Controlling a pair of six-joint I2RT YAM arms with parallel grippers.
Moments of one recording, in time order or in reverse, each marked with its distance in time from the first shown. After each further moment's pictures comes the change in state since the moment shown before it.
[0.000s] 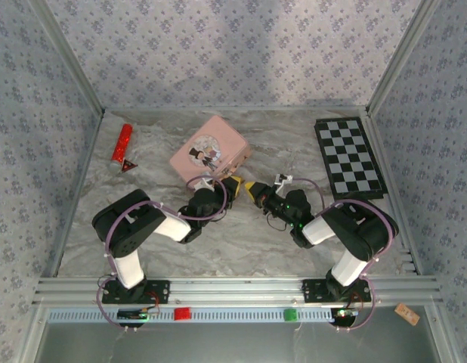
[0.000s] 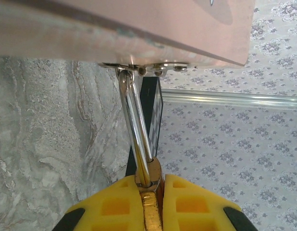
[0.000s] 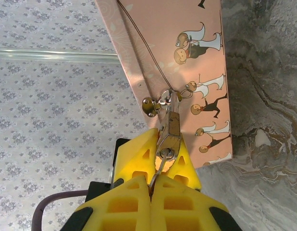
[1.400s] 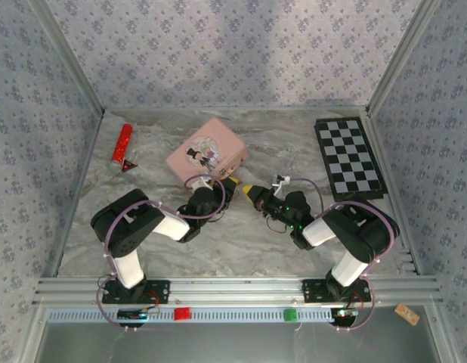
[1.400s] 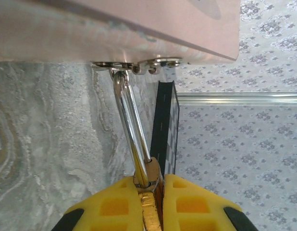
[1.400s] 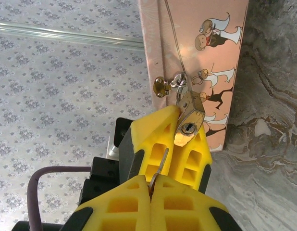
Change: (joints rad) left arm 0.018 -0.005 -0.003 -0.048 0.003 0.071; right arm 0.023 -0.012 -0.012 -0.006 -0.029 -0.074
